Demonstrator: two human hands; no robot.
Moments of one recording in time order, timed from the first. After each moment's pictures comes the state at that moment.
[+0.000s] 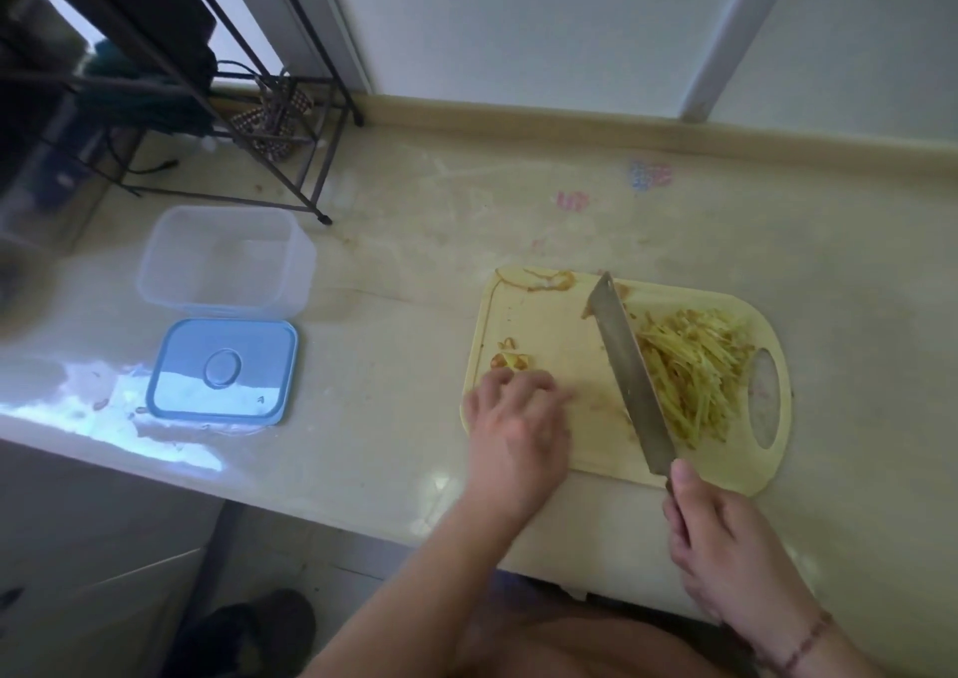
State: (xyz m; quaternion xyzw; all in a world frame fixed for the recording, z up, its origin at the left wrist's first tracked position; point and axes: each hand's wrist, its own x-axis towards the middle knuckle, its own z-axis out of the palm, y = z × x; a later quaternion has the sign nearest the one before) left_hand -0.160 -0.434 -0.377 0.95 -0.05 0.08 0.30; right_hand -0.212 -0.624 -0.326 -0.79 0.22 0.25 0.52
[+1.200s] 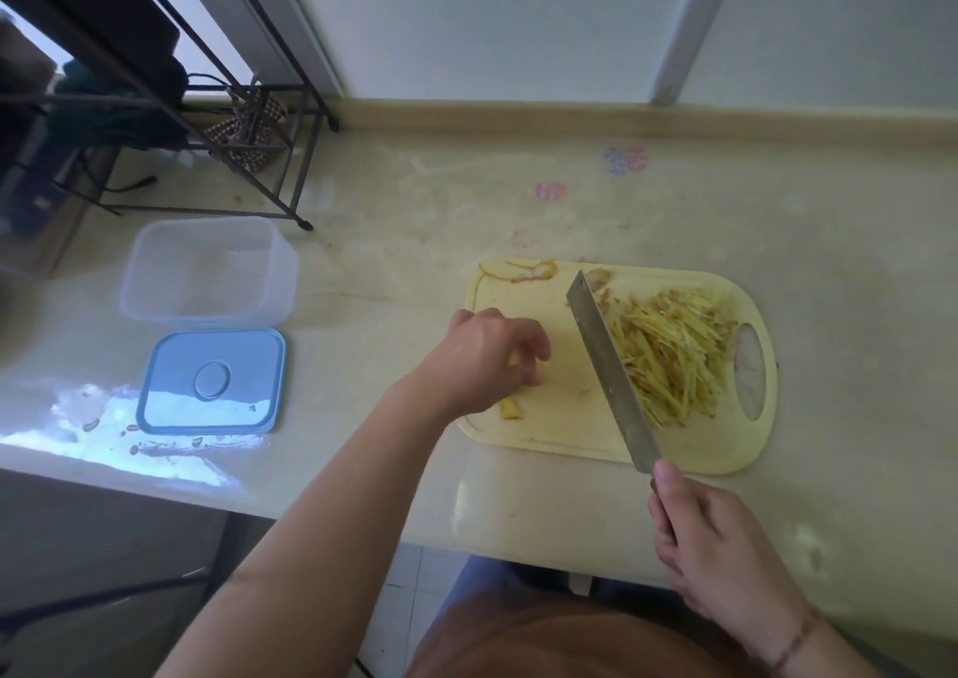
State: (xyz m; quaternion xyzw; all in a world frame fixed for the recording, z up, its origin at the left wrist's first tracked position) left_hand -0.070 -0.397 -0.336 0.92 -0.20 -0.21 0.25; right_hand -0.228 -0.617 -0.317 -0.77 0.21 0.27 0.54
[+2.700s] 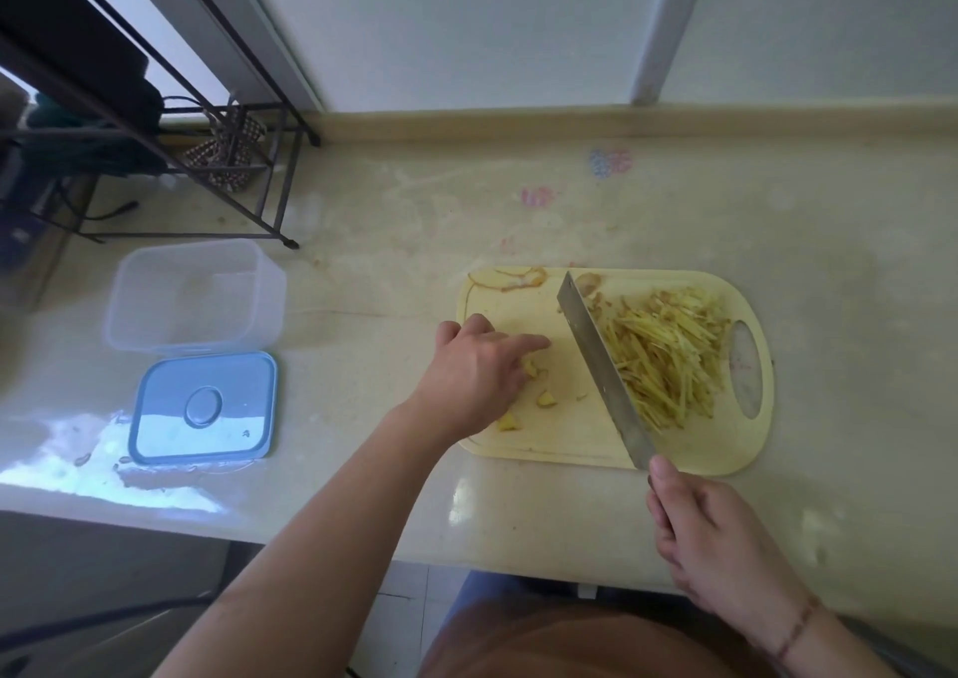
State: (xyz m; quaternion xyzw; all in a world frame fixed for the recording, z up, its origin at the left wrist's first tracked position) left_hand -0.079 -0.396 -0.357 0.94 -0.22 -0.11 0.22; right_hand -0.220 -0.615 -0.317 -0.76 0.24 0.27 0.54
